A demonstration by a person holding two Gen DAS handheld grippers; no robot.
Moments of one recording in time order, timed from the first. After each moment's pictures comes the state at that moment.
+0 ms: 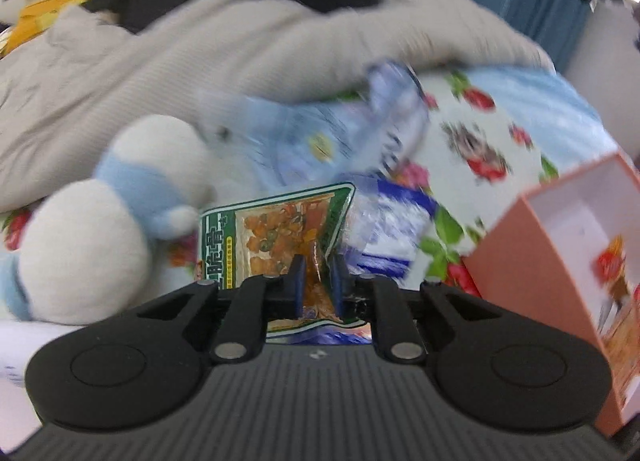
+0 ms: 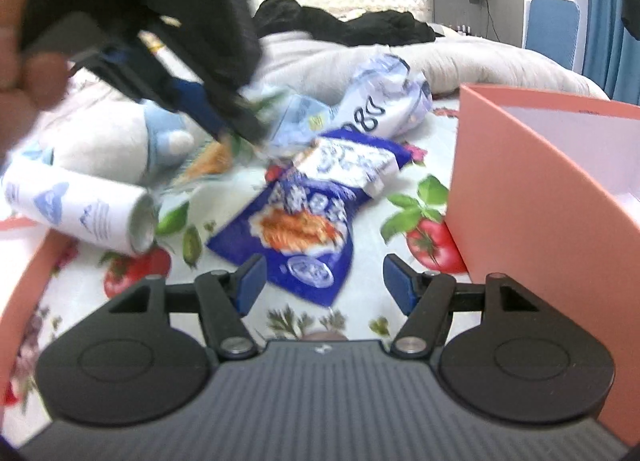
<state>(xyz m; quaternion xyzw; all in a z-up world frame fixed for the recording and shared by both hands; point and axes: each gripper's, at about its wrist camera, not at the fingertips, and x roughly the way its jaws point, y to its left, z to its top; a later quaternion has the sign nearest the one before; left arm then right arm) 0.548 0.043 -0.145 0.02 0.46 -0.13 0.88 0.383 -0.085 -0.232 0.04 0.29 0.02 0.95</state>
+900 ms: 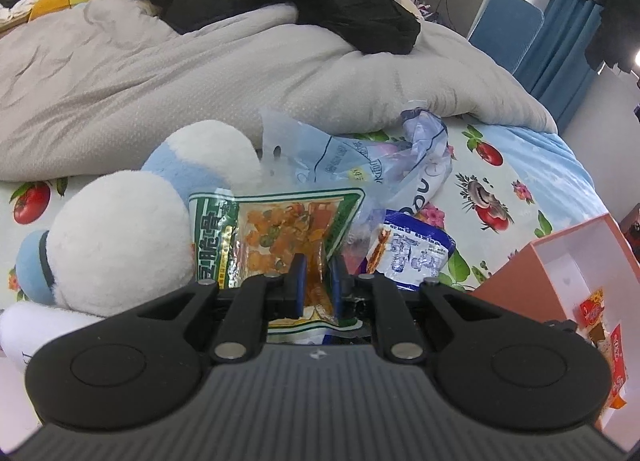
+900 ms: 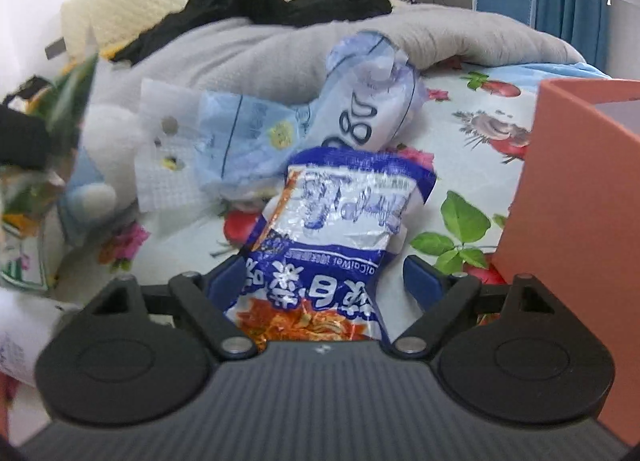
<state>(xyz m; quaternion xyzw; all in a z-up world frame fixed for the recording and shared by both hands) 0.545 0.101 -0.137 -0.06 0.43 -0.12 0.89 0.483 -0.063 -0.258 0.08 0.34 -0.06 0.94</state>
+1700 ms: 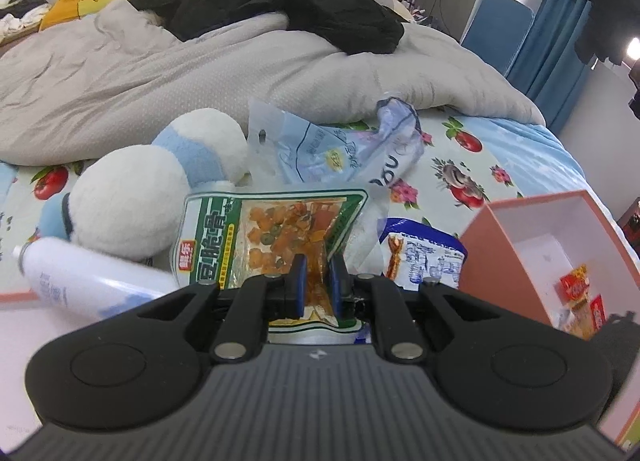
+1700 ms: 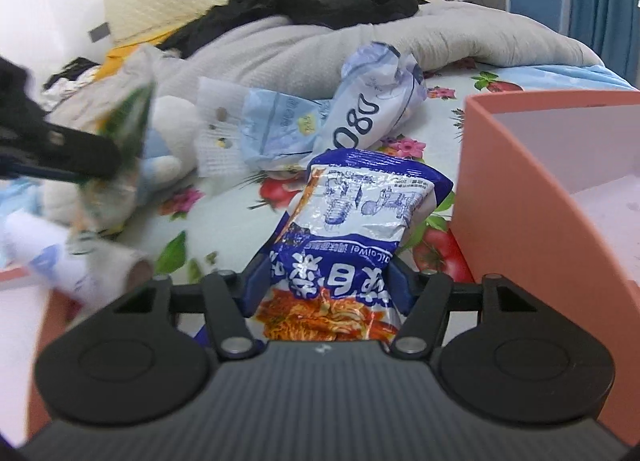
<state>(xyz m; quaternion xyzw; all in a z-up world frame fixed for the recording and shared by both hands) 0.464 0.079 -0.112 -0.04 0.42 -0.11 0.90 0.393 -0.091 -0.201 0.08 0.35 0.02 0.93</state>
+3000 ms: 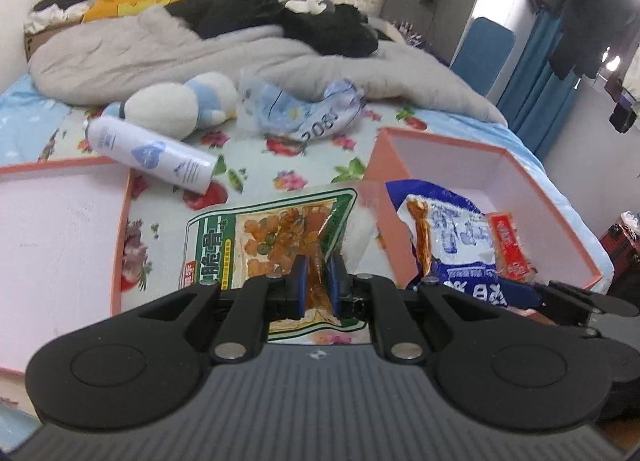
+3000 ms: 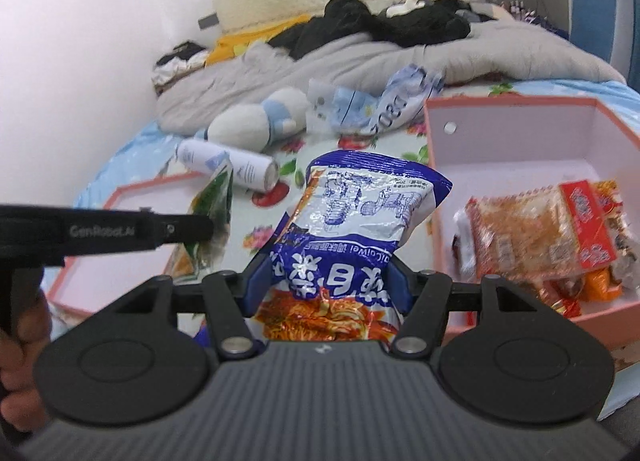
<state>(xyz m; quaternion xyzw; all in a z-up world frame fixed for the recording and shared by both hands) 0.211 0.022 -0.076 -0.07 0.38 -0.09 0.92 0.183 -0.178 -0.101 0.07 0.34 0.16 0.92</state>
